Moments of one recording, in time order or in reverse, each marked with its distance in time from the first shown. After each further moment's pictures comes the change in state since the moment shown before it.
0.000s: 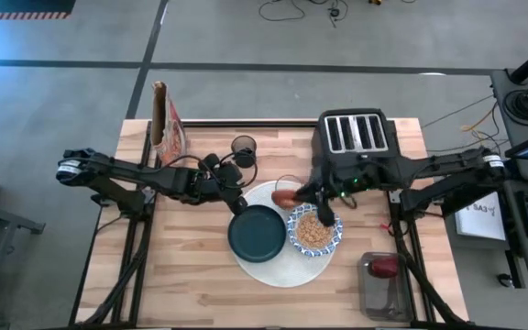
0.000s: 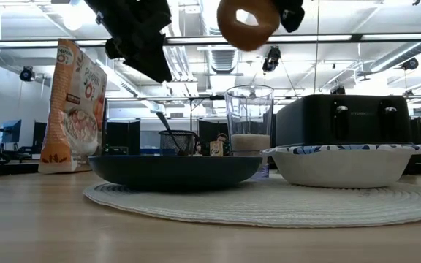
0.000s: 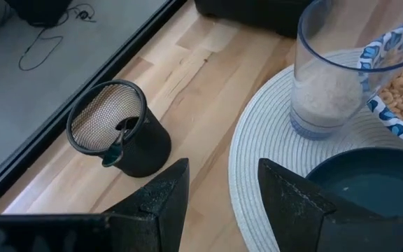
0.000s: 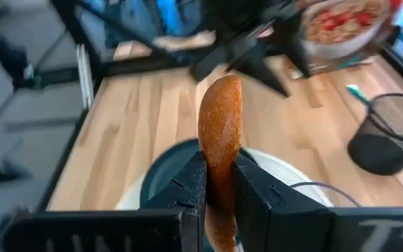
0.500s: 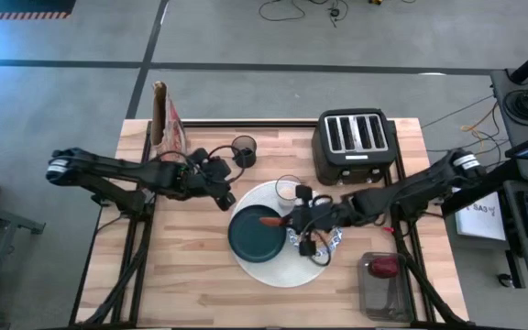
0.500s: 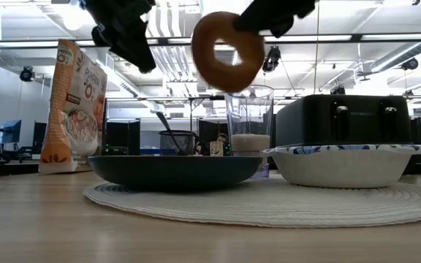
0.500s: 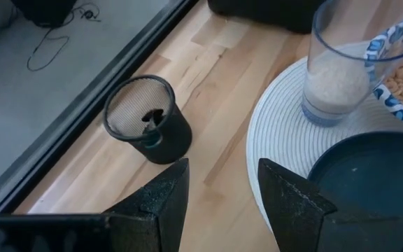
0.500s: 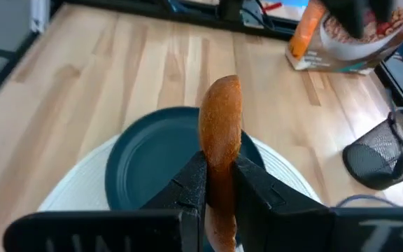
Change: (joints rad) left arm 0.000 -0.110 0.014 -0.145 0.001 0.012; right arm 0.239 0.255 -0.001 0.121 0.331 -0.160
